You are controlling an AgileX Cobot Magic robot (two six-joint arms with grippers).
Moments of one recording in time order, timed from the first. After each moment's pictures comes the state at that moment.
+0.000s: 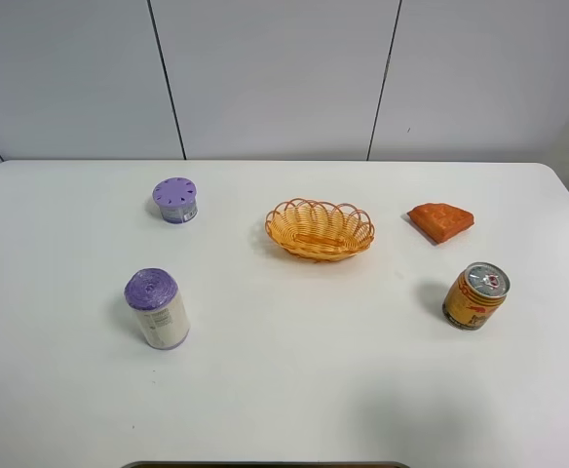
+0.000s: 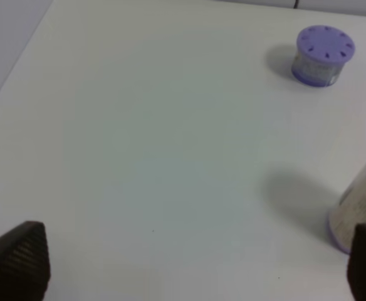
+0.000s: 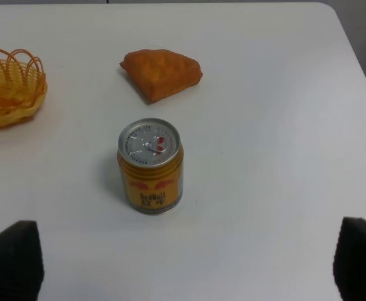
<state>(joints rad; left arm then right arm) -0.01 -0.01 -0.51 0.05 1.06 -0.07 -0.01 0.00 -0.50 0.00 1.07 -0.03</state>
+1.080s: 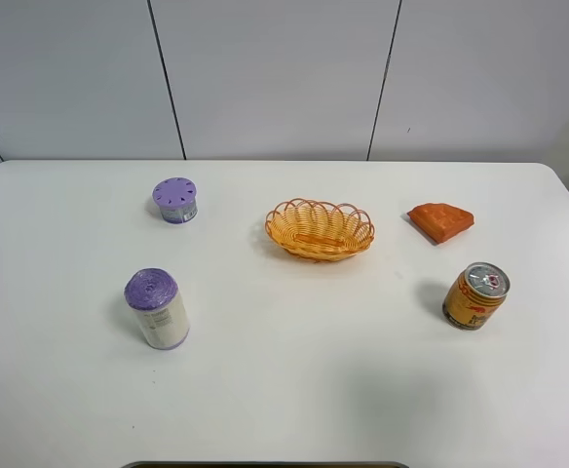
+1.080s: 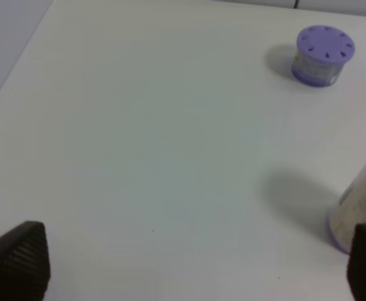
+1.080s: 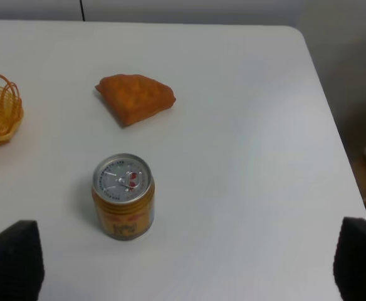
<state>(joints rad) -0.01 -0.01 -0.51 0.05 1.06 -0.07 -0.01 0.25 -0.70 -0.06 1.05 -0.04</state>
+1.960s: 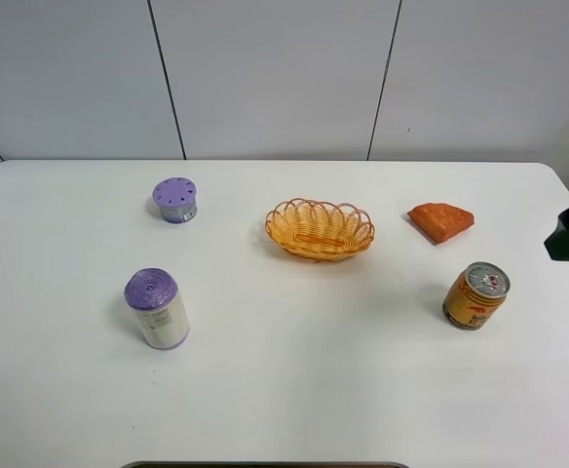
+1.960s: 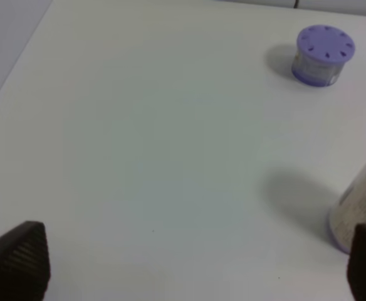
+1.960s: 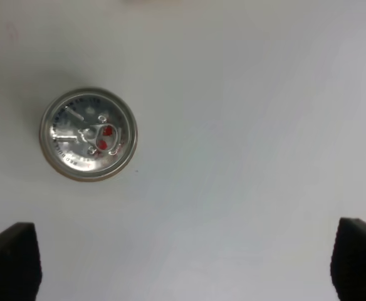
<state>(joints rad) -0.01 -0.01 -0.51 0.05 1.06 -0.07 -0.01 1.05 -0.86 -0.08 0.93 -0.32</state>
